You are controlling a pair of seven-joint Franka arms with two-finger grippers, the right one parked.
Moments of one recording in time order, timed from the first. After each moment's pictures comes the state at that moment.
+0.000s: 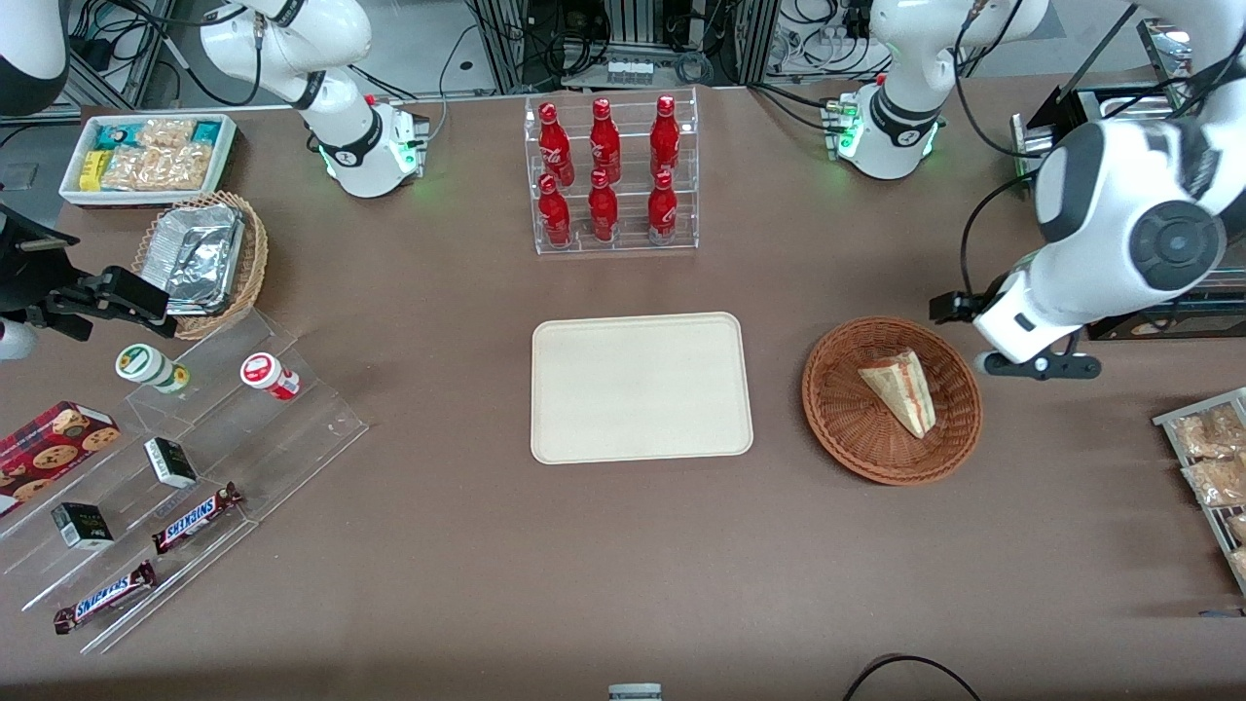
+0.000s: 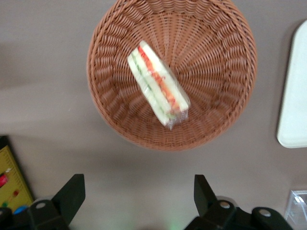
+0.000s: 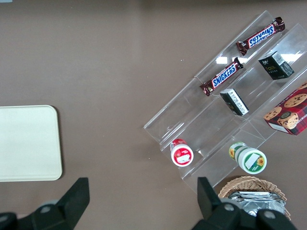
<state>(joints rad) 0.00 0.07 -0.12 -2.00 0.03 1.84 -0.06</state>
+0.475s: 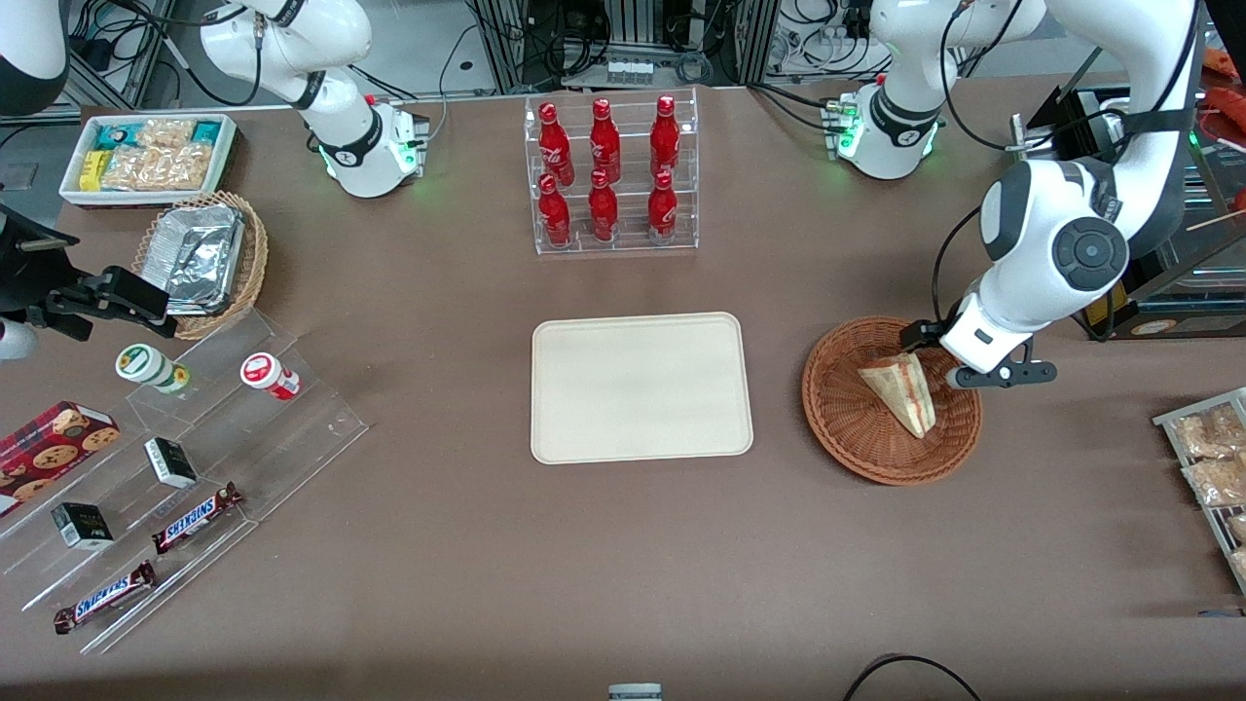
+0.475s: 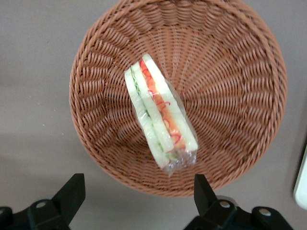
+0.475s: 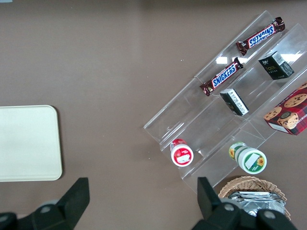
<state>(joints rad) -0.01 0.07 -0.12 -2.22 0.03 2.19 -0.27</state>
